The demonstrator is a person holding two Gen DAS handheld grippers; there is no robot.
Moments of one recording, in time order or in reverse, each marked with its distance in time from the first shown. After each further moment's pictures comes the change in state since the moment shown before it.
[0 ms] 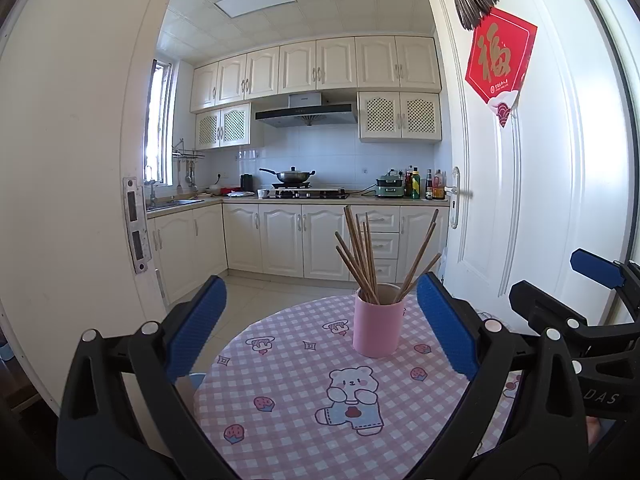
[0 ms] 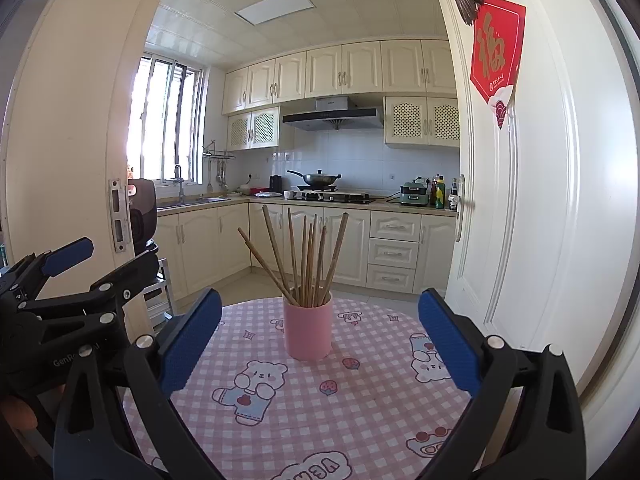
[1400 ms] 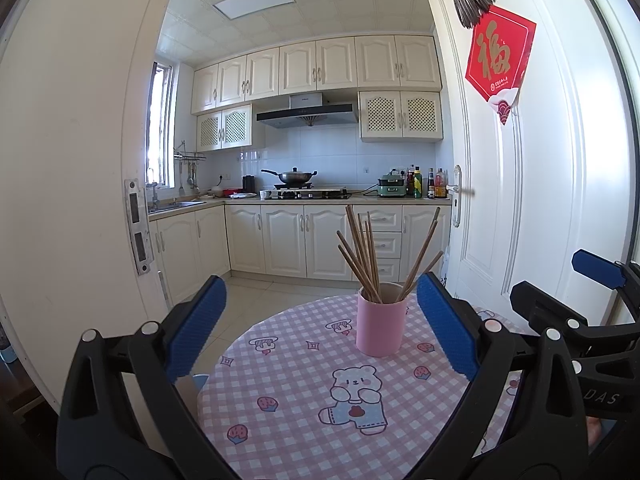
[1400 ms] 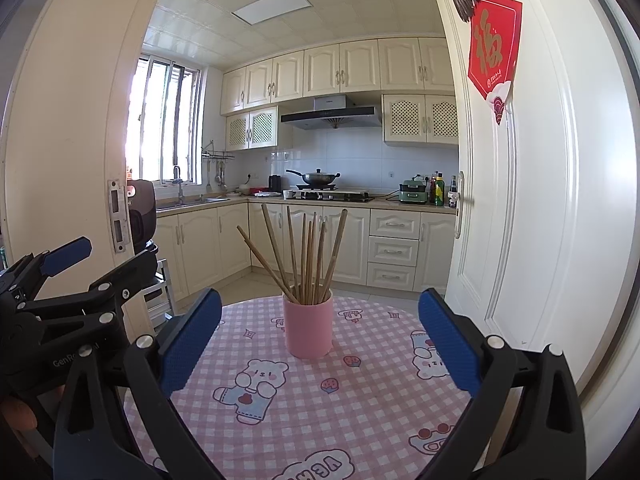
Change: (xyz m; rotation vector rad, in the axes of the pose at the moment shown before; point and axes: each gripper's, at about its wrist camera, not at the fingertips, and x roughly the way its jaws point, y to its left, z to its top) left arm 0.001 0.004 -0.002 0.008 -0.002 0.004; right arm -0.001 0.003 -0.001 0.014 0.005 -0.003
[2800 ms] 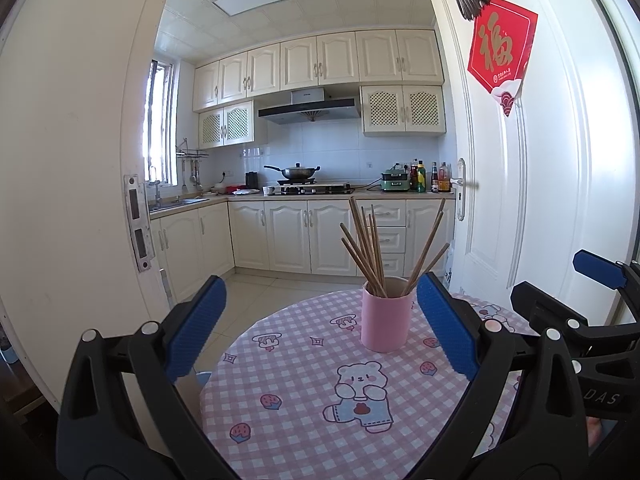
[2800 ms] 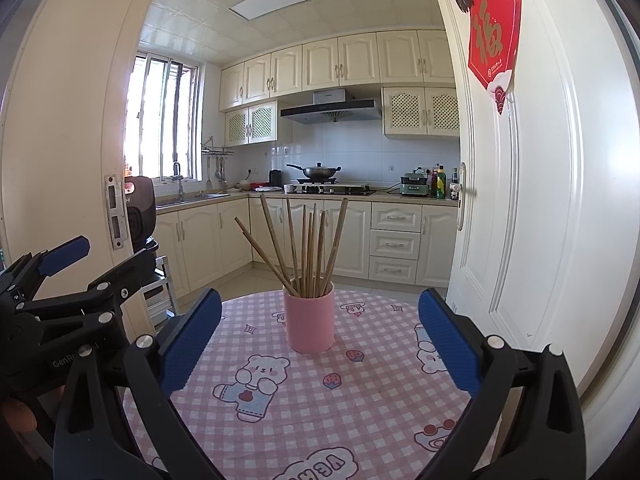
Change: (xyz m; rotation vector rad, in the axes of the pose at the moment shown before) left arm 0.005 0.003 -0.005 0.017 0.017 0.013; right arm 0.005 0.004 -0.005 0.013 0.020 -0.002
